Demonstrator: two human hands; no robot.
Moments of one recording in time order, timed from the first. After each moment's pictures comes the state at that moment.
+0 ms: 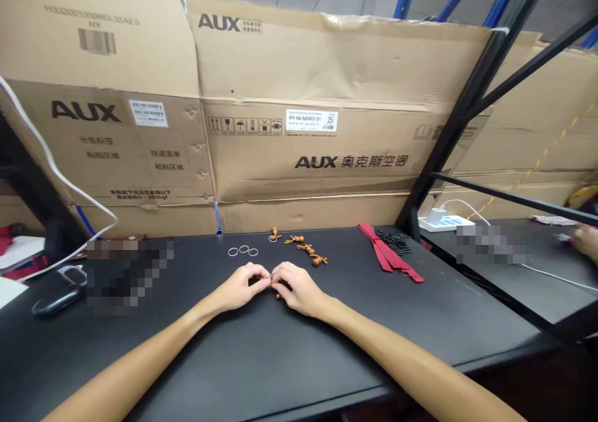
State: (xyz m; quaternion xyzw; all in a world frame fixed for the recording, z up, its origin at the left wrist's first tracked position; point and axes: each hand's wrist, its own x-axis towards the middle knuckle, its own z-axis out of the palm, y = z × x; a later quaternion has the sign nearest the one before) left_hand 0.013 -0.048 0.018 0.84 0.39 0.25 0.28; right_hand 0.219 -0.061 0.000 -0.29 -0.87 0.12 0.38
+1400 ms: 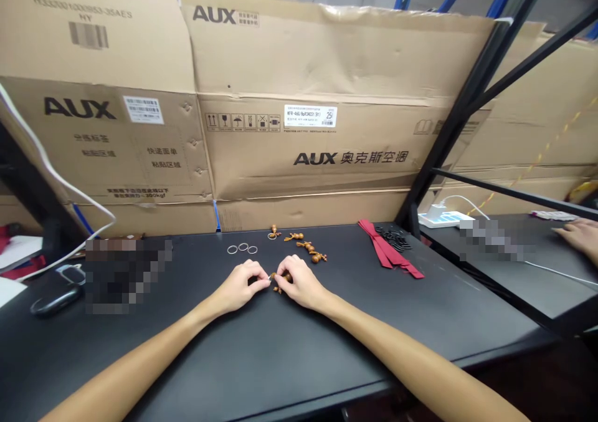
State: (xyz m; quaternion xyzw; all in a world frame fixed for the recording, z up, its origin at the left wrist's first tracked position) left_hand 0.015 -0.053 0.017 0.86 0.38 0.27 0.22; right_hand 0.219 -0.058 -0.002 -0.44 -0.82 0.12 0.35
